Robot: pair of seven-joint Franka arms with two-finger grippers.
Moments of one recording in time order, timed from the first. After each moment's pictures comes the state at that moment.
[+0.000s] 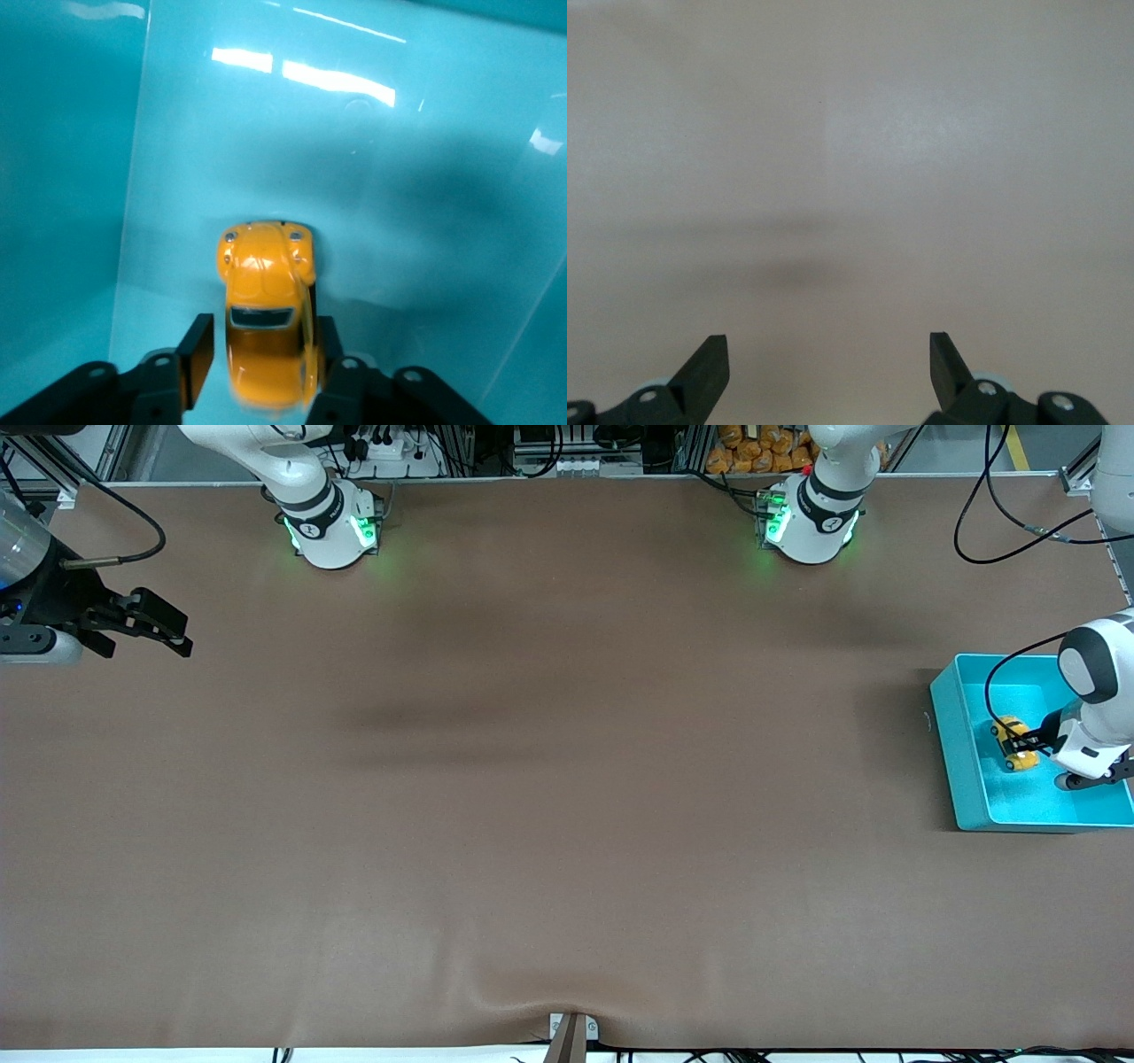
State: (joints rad) left arm 0.37 0.49 0.10 -1.98 0.24 2.41 0.04; right arm 0.10 -0.07 -0.03 -1.63 0.02 1.57 0.08
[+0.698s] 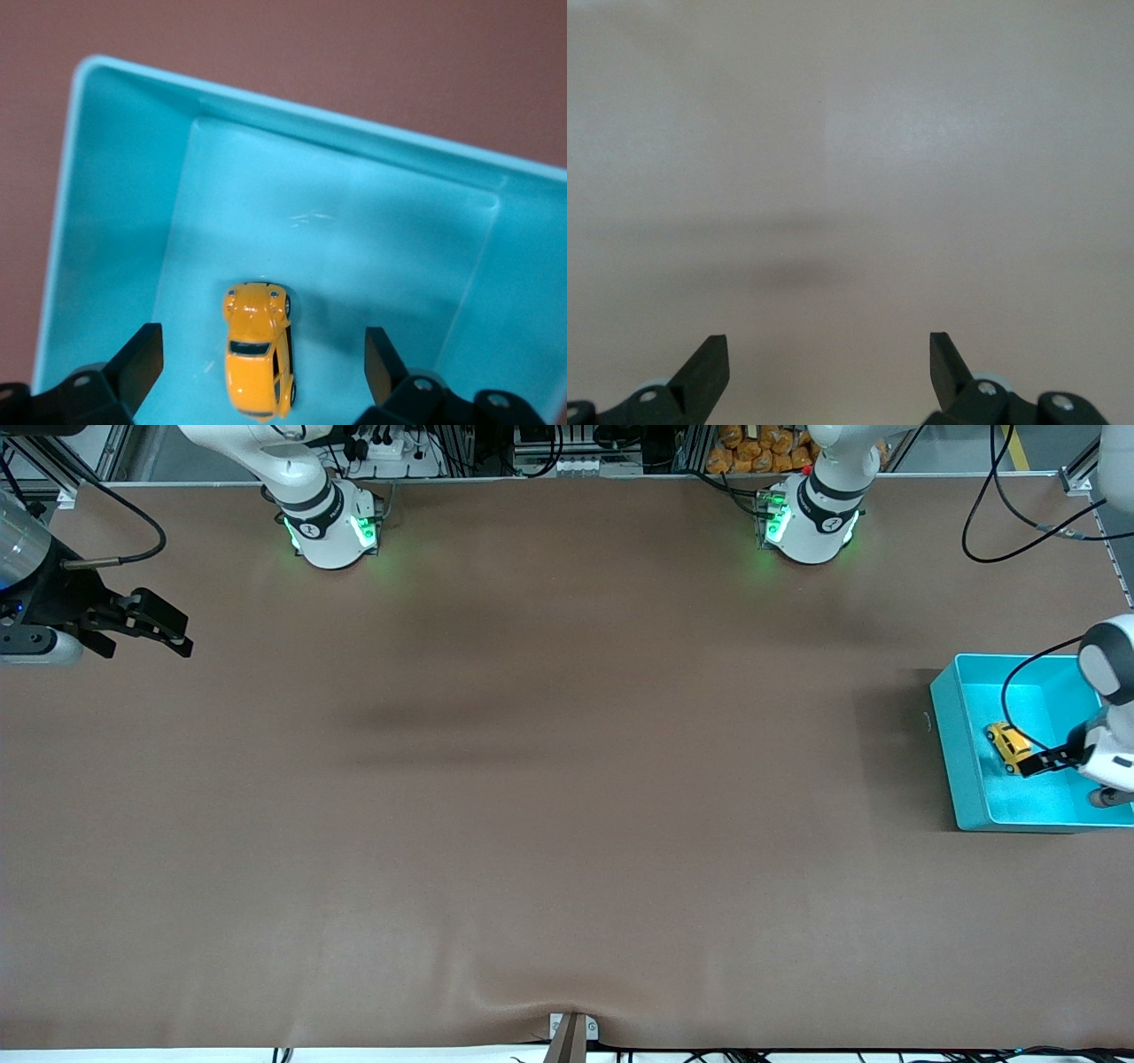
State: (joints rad) left arm 0.32 0.39 0.09 -1.92 0.24 2.38 0.01; right arm 0.11 -0.07 -0.03 -1.63 0.02 1.57 0.08
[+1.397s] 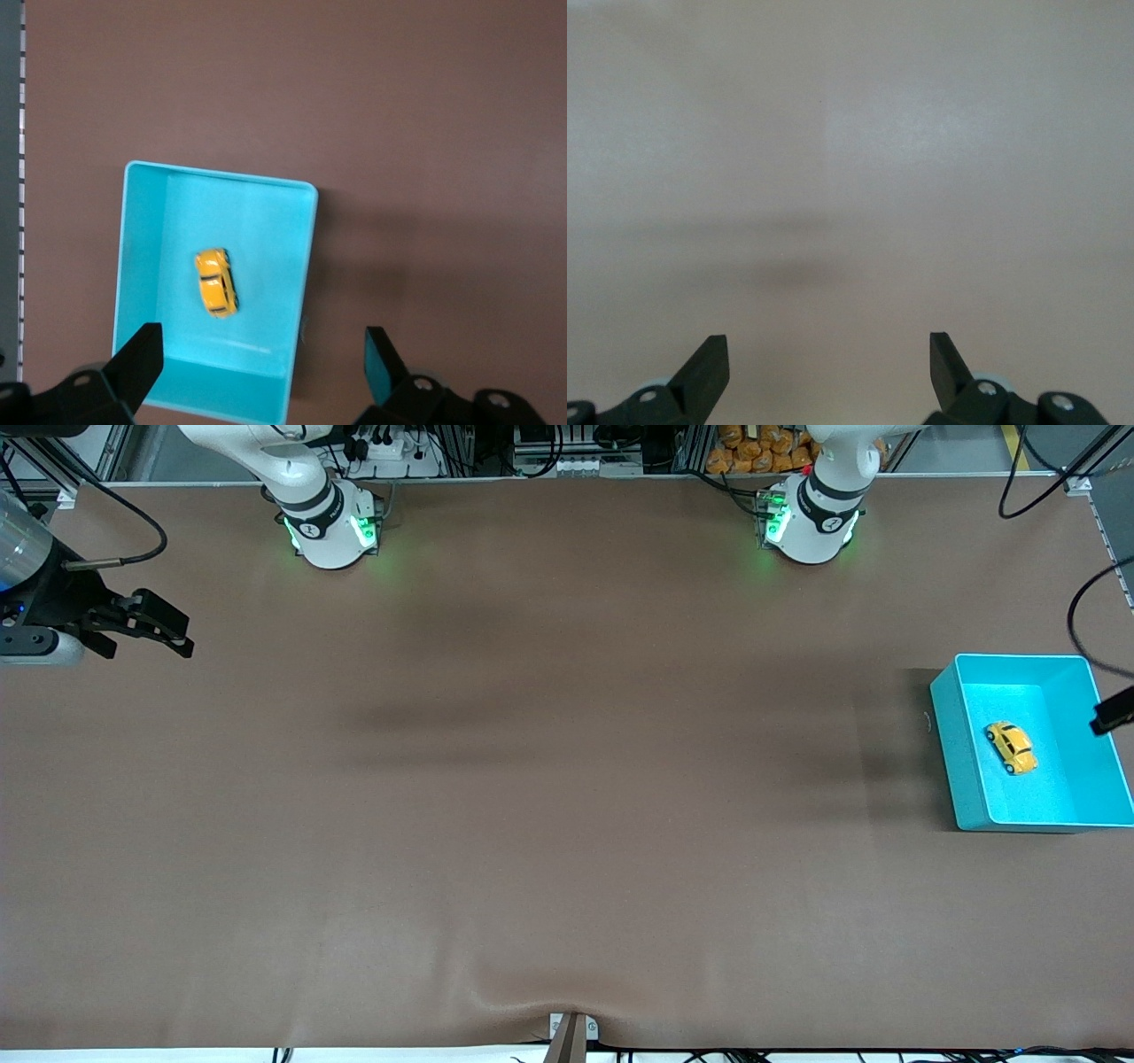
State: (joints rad) left arm 0.20 0.11 0.03 -1.60 0.07 1.78 0.16; right arm 0.11 -0.07 -0.03 -1.64 0.02 1.57 0.08
